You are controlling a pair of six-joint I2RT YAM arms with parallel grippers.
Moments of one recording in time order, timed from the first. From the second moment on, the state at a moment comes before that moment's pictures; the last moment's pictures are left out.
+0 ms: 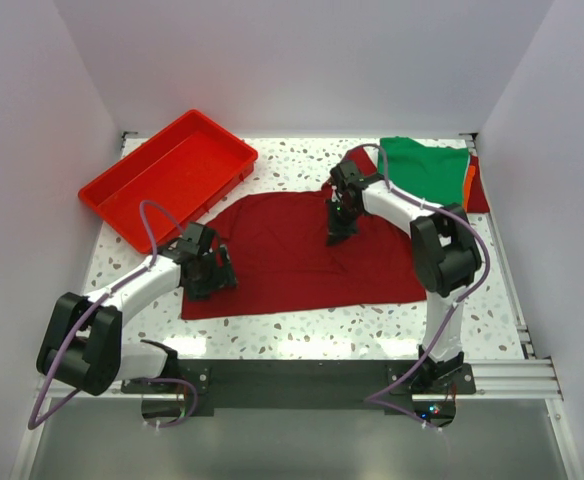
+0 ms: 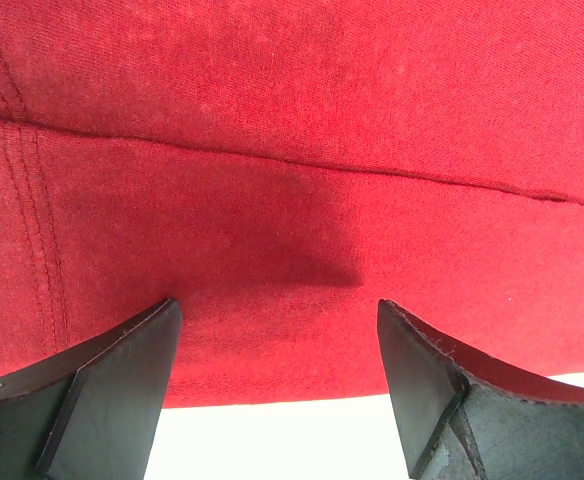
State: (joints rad) left arm -0.34 1.30 0.64 -0.54 0.02 -0.69; right arm 0.44 2.01 1.48 -0.73 -0.17 0.43
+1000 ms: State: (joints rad) left arm -0.42 1.29 0.75 -0.46 -0.01 -0.61; right arm 0.38 1.66 1.32 -0.70 -0.10 0.43
